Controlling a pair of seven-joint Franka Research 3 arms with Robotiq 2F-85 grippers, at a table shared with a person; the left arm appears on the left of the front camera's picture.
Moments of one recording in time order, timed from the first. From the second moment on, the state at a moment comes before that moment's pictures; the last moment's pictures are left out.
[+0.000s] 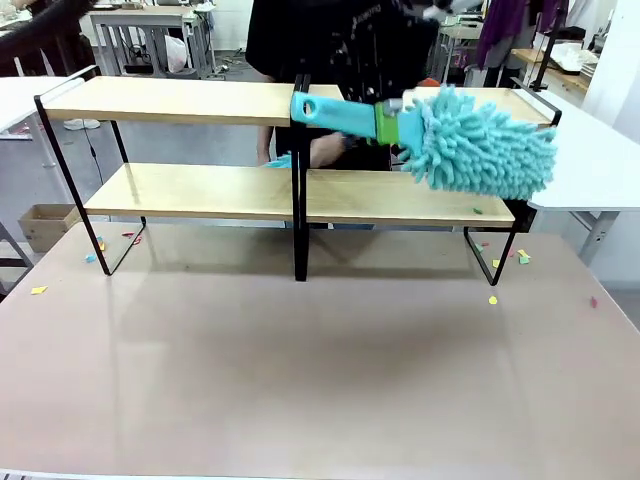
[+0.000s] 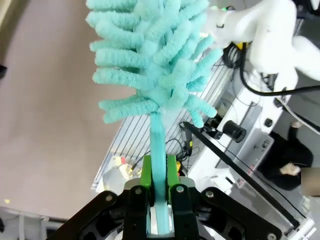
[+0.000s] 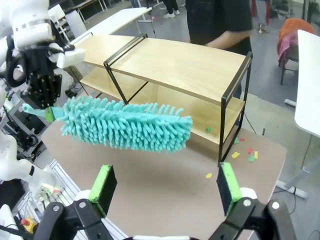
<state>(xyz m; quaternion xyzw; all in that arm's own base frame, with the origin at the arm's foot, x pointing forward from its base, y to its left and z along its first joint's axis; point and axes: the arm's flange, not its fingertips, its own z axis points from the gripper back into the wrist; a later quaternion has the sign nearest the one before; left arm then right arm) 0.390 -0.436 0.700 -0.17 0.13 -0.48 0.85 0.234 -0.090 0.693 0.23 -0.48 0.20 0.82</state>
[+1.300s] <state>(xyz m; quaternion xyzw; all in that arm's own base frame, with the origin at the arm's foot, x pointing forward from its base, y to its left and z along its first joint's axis) 0.262 0.029 0.634 -0.47 -0.01 -0.10 0.88 0.234 -0.090 0.693 0.23 -0.48 0.20 0.82</state>
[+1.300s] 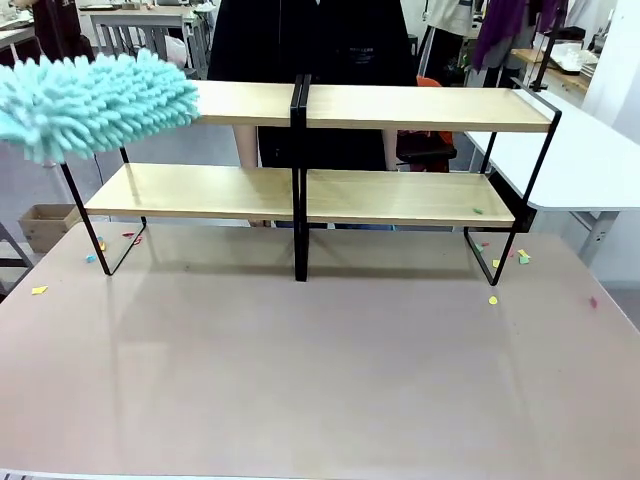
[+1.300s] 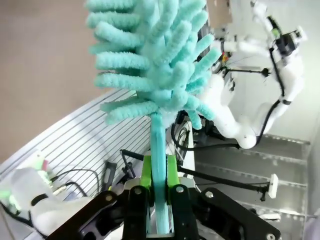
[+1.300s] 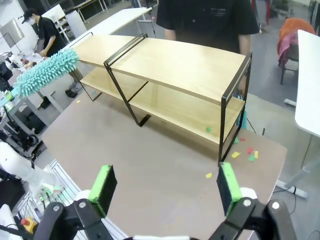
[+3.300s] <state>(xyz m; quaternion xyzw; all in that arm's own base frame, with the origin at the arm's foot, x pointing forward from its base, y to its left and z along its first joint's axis) 0.208 0.077 0.572 -0.47 0.11 -0.29 0.83 0.259 -0.052 0.595 0.37 -0.32 0.10 0.87</state>
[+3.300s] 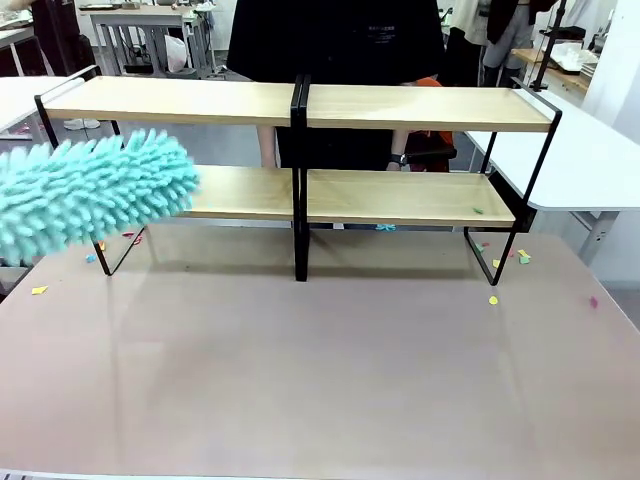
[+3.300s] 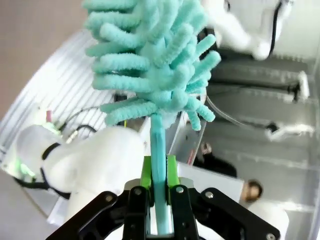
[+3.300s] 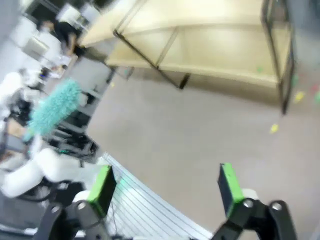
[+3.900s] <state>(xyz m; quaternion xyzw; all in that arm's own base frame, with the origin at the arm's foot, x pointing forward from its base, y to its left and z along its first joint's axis) 0.295 0.030 0.481 -0.47 0.24 -0.32 0.79 0.262 -0.031 0.553 0.39 -0.17 0.01 0.90</state>
